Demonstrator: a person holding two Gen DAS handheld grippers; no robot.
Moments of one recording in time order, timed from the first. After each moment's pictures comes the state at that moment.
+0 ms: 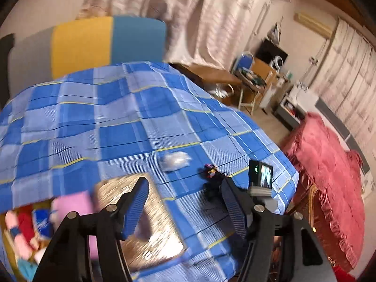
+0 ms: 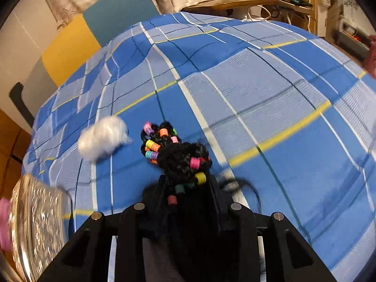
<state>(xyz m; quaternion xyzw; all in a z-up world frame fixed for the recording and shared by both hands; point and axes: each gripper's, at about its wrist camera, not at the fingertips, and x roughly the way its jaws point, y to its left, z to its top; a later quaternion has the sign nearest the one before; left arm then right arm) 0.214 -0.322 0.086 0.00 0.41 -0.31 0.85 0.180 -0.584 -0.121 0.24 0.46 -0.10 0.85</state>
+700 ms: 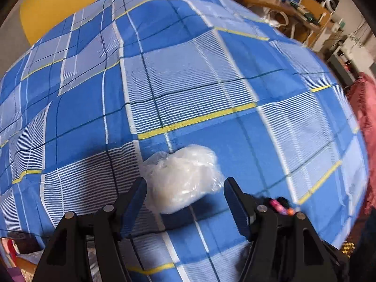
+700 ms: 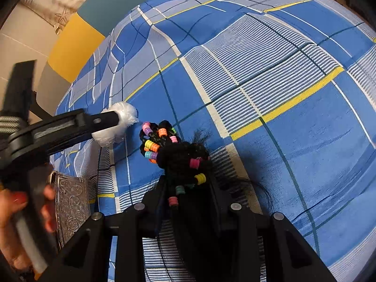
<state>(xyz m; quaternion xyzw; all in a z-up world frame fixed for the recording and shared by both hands) 0.361 -0.486 -0.098 0.13 0.58 -0.17 0.79 0.185 -0.606 -0.129 0.33 0.51 -0.03 0.79</state>
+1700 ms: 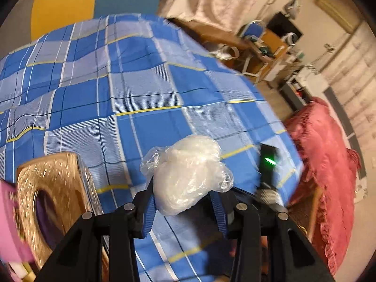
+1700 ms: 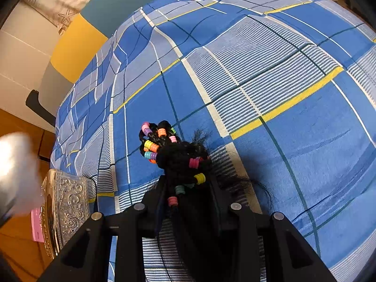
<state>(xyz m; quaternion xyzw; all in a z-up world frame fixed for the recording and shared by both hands) 0.229 -0.423 0.017 -0.01 0.52 -0.31 0.80 0.177 -0.609 -0.129 0.33 0.50 -0.03 0.80</state>
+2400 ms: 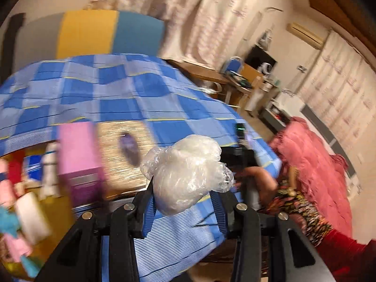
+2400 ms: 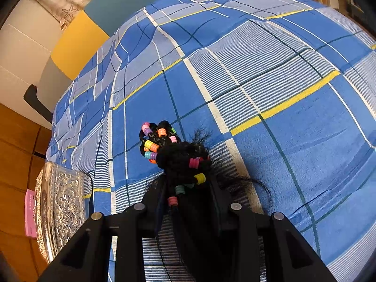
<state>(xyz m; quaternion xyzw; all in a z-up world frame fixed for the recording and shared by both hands) 0.110 -0.226 0.048 -0.05 0.40 -0.33 0.85 0.175 -0.604 -0.128 0.32 0.49 -0.03 0.81</state>
